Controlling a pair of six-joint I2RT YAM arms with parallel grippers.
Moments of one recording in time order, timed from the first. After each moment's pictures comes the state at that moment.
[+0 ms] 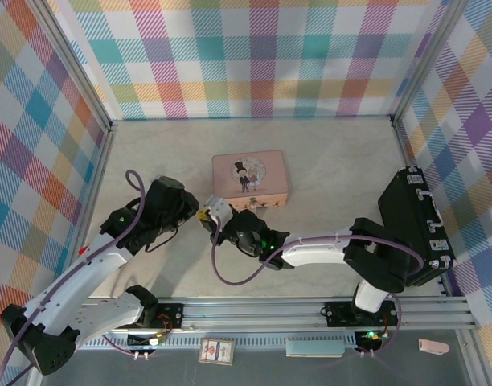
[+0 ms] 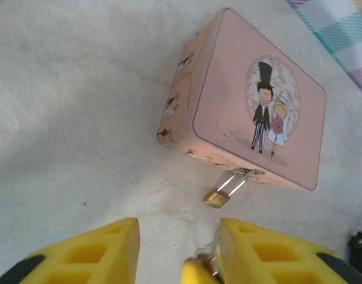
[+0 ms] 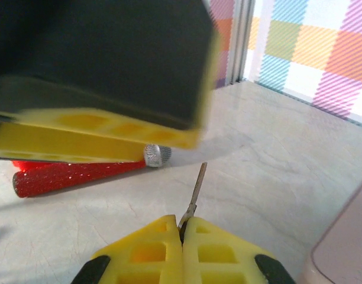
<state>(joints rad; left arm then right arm) -0.62 0.93 0.99 -0.84 -0.23 -1.07 1.15 1.66 0.86 0.64 0.20 0.05</state>
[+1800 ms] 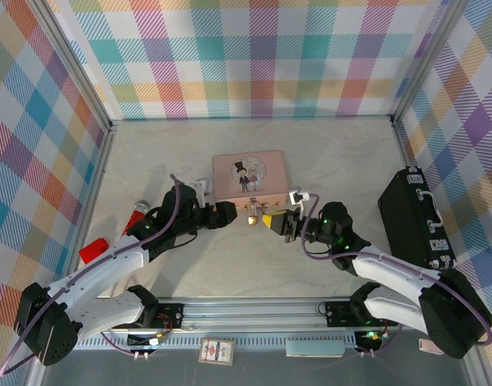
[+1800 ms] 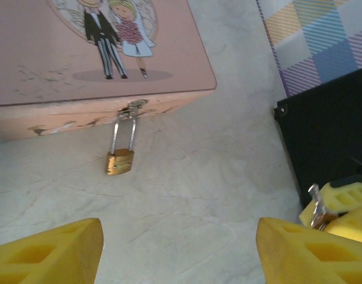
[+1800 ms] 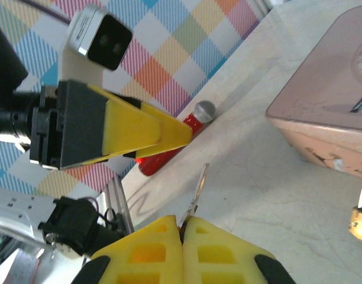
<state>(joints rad) -0.66 1.03 0.71 -0.23 0.20 -0.74 0.67 1.07 0.36 0.58 -0.58 0.63</state>
